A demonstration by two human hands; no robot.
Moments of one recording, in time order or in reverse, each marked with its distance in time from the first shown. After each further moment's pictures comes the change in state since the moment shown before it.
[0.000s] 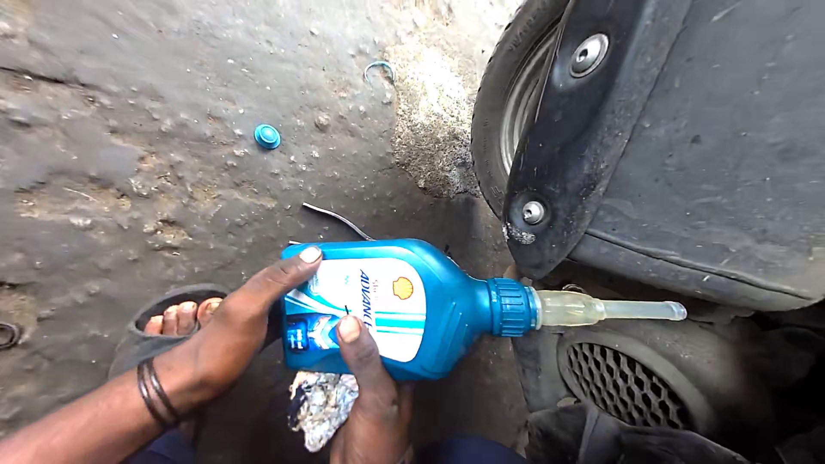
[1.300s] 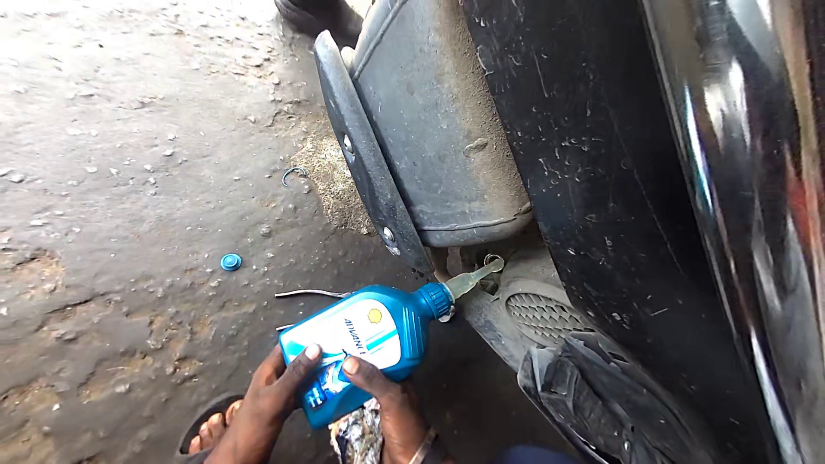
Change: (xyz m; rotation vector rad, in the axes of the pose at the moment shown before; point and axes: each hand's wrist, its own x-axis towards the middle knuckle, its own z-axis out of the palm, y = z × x) left_hand -0.005 -0.006 0.026 0.187 -0.058 -0.051; right_hand 0.020 -0.035 -0.044 0.138 -0.086 0.268
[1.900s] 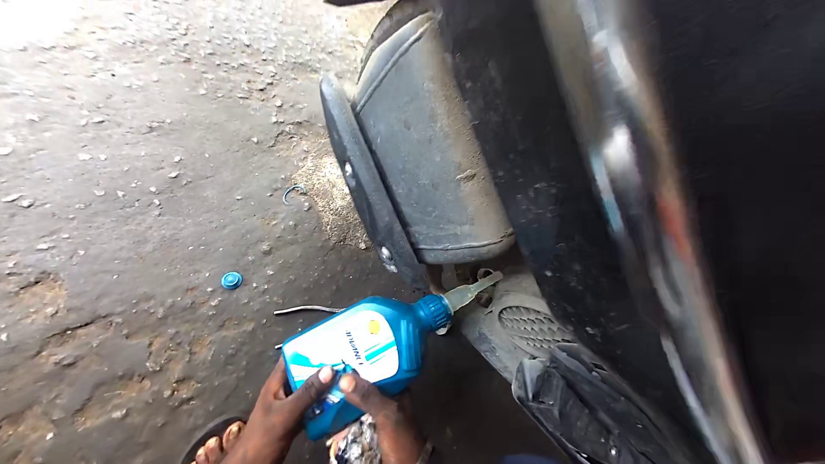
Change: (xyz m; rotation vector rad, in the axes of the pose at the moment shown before) left_hand 0.006 -0.001 0.005 -0.102 -0.060 0.063; right_hand 0.001 0.000 0.002 0.008 -0.068 -0.063
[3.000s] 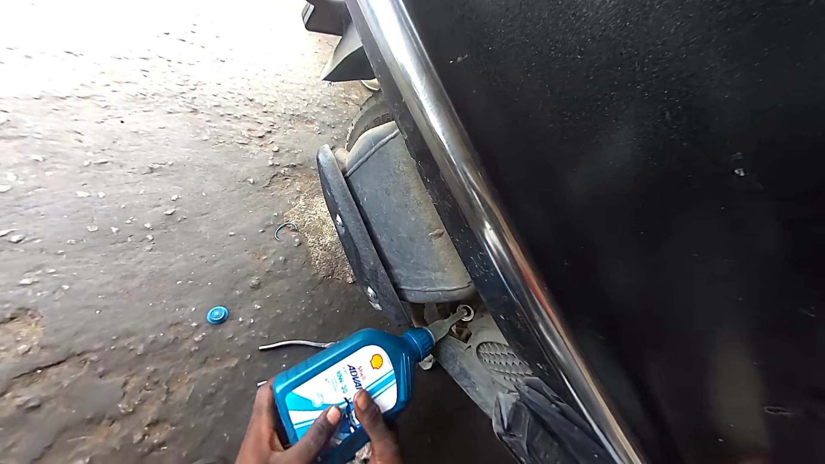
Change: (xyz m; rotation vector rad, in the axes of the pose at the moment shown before) left_hand -0.019 0.028 0.032 0.302 0.046 0.248; right_hand 0.000 -0.004 0.001 0.219 0.025 -0.006
